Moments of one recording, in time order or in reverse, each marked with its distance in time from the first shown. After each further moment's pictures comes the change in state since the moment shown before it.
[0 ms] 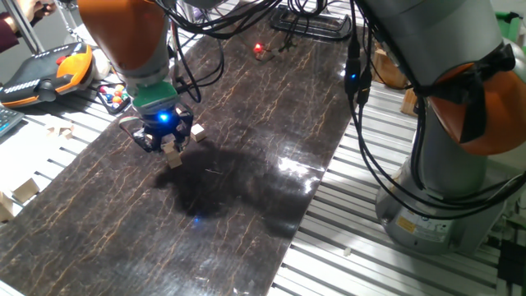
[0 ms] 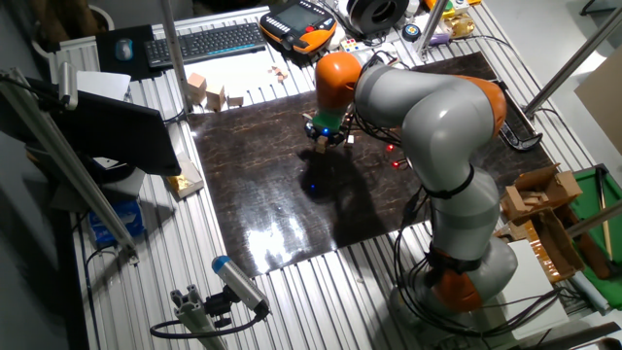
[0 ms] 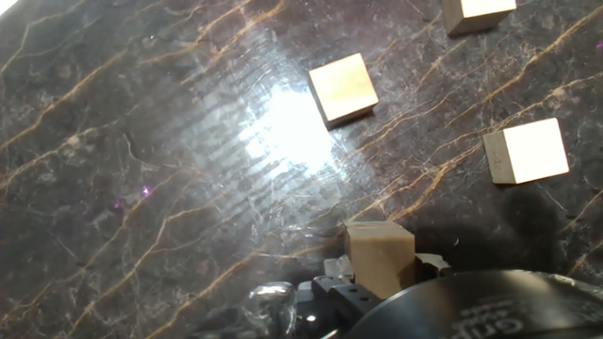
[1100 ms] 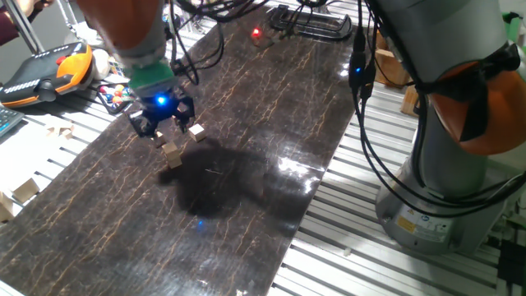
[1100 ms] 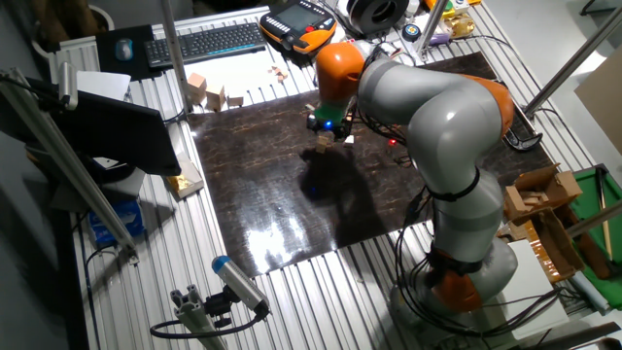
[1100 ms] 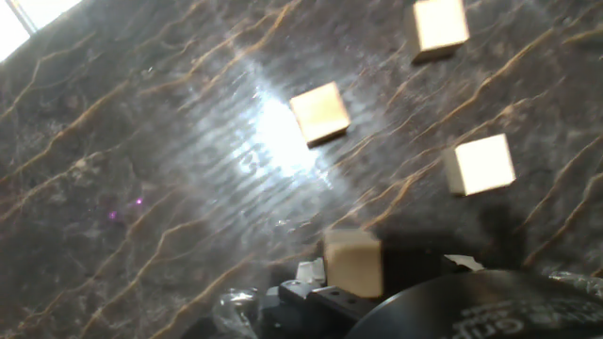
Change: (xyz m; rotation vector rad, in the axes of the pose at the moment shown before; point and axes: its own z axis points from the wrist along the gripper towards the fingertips) arm -0.014 -0.016 -0.039 0.020 -0.011 0.006
